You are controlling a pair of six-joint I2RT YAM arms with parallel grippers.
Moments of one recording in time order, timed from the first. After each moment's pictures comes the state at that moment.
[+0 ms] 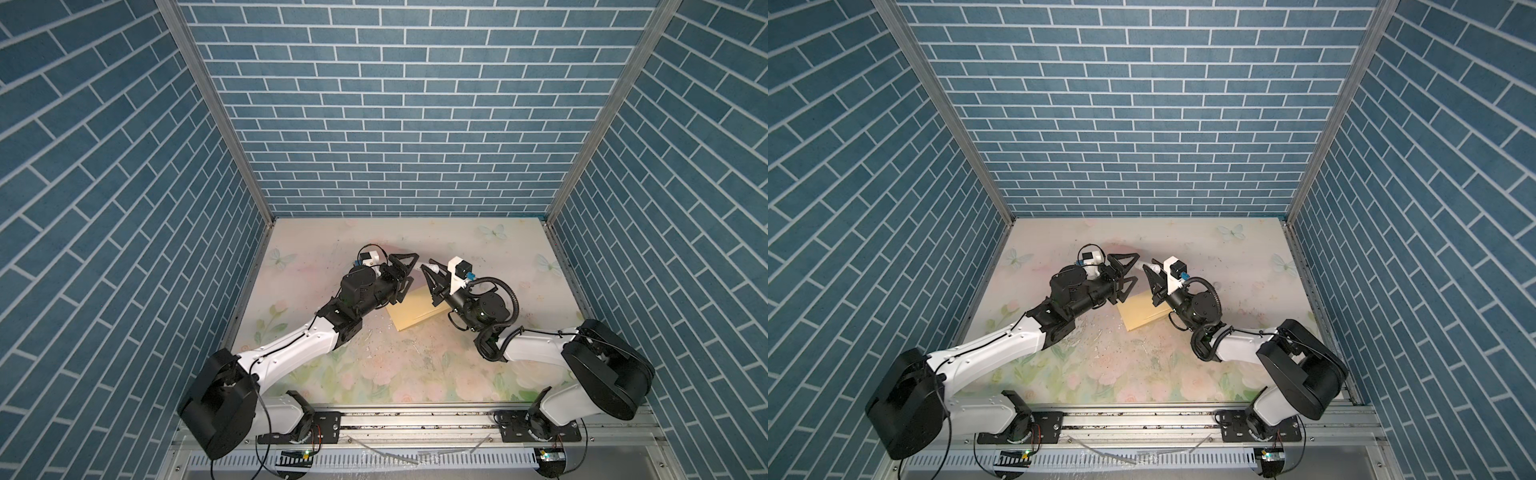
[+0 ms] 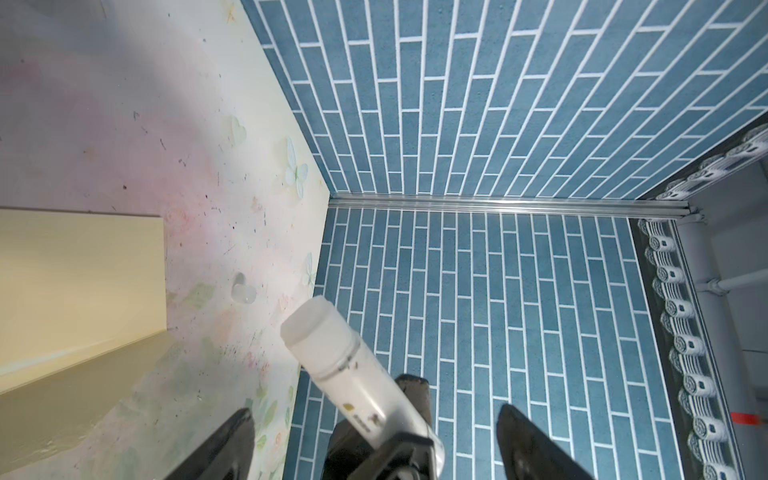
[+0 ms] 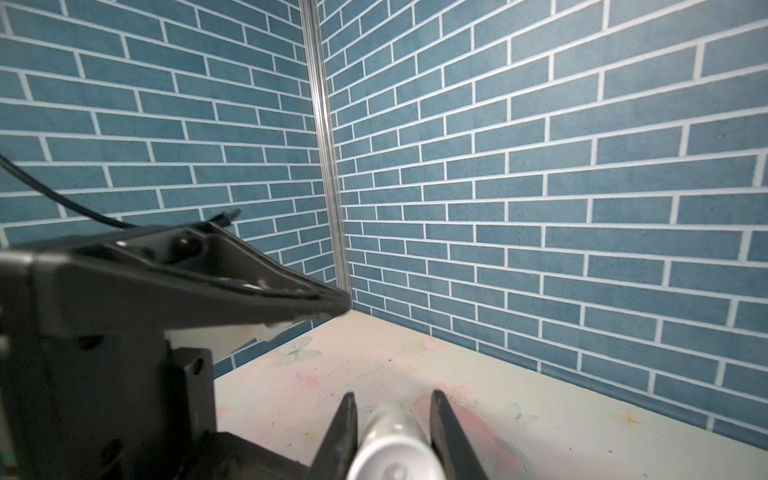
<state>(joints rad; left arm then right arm) -0.69 1.32 0.75 0.44 0.15 -1.61 0.81 1.51 0.53 1.24 0.00 0.07</state>
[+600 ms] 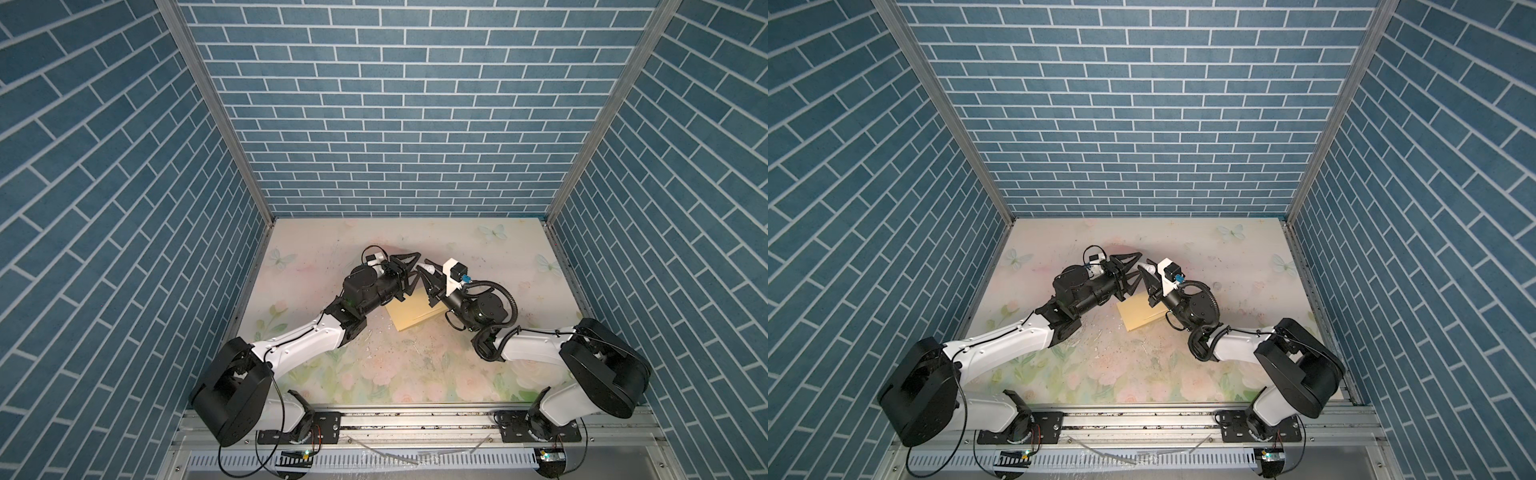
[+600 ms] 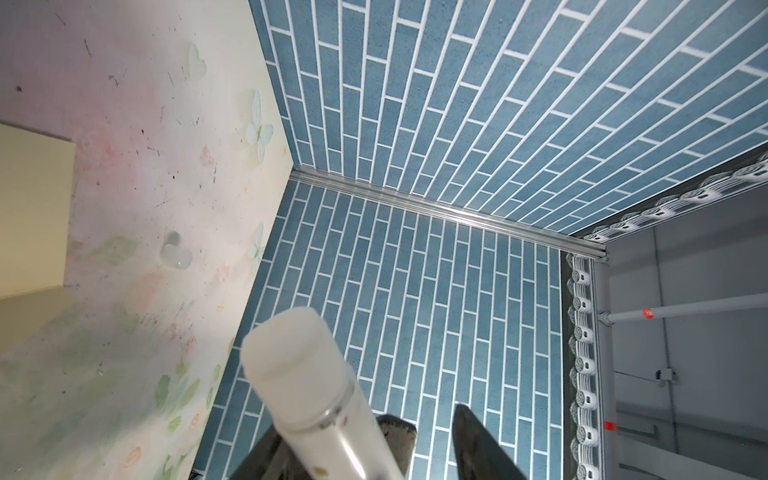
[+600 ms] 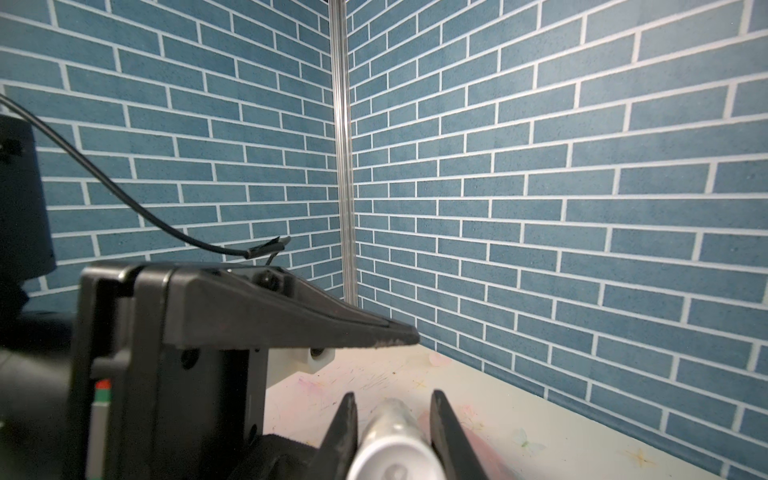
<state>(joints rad) -0.69 1.37 0.75 0.59 0.17 -1.82 0.83 1.52 0.55 1.26 -0.02 0.00</state>
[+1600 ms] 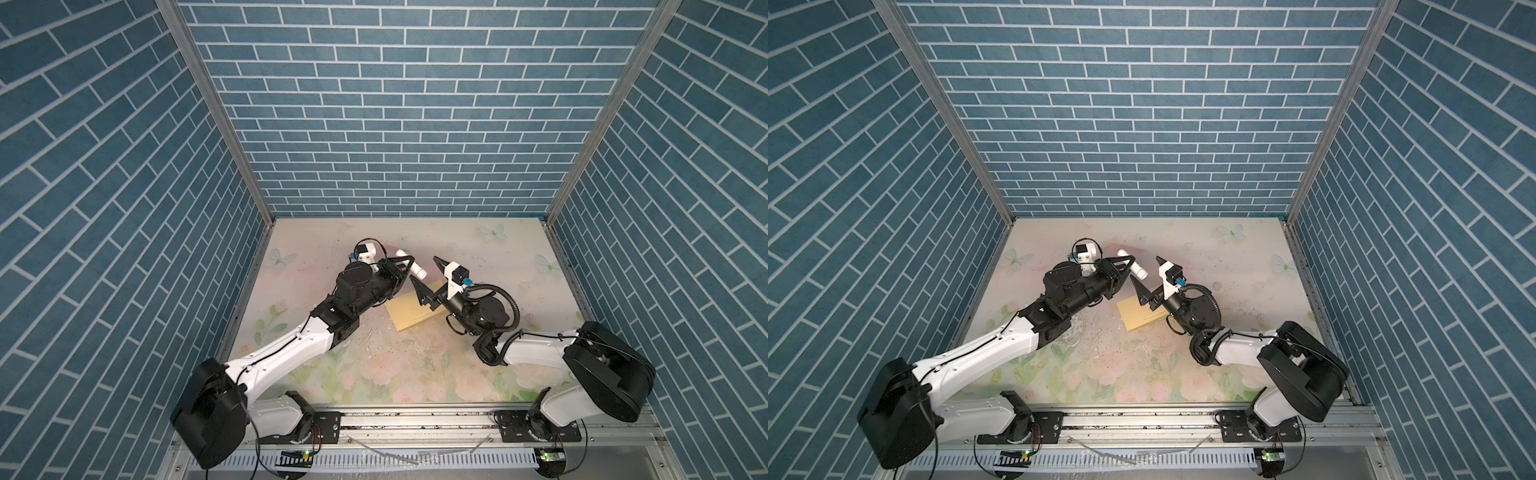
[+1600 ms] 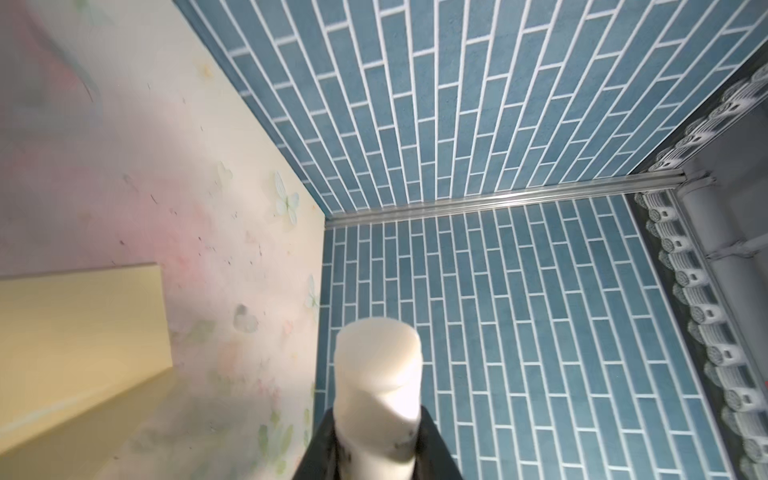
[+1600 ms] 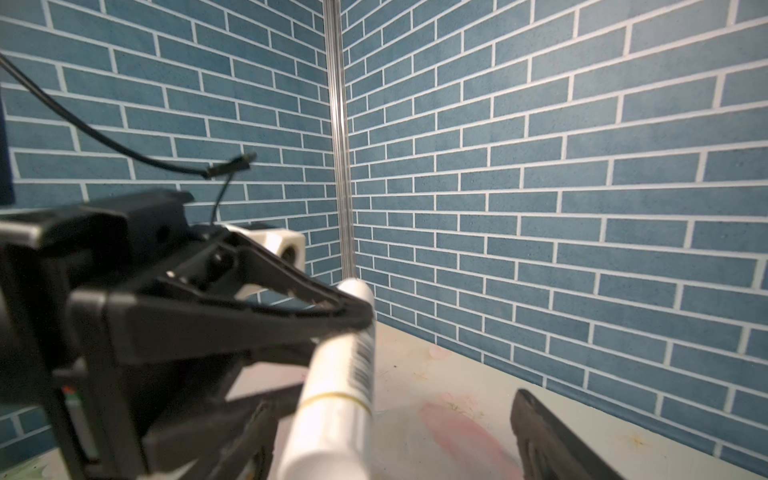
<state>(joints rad) -0.69 1.21 0.82 0.26 0.06 -1.31 0.85 1.46 0.50 1.23 0.04 0.03</state>
